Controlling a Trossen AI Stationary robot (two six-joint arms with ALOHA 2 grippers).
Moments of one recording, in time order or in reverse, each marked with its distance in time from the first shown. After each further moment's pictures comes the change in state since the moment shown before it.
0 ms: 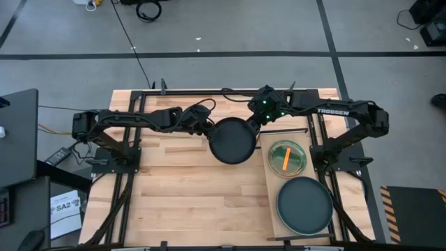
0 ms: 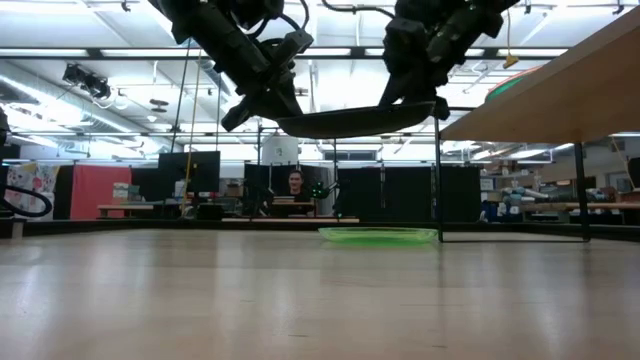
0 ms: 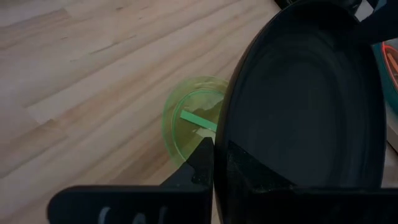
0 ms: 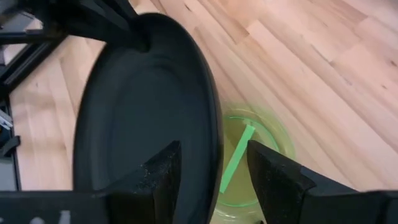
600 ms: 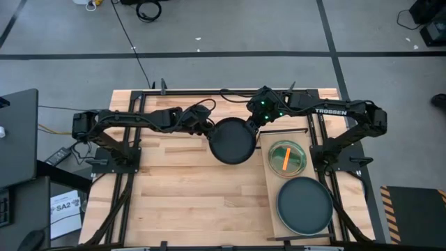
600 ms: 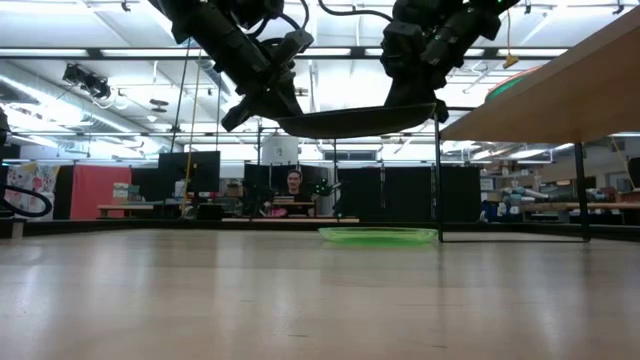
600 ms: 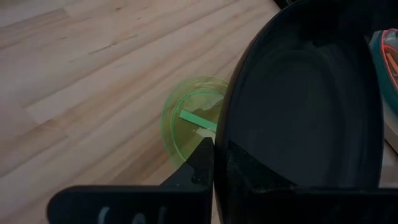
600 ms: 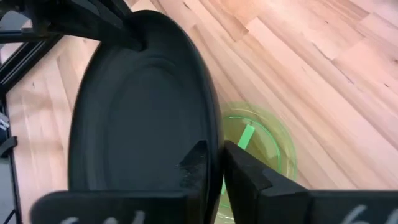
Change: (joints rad) left arm 0.000 0.000 0.000 0.000 0.000 -0.001; right arm 0.000 0.019 0.000 0.007 -0.001 0.000
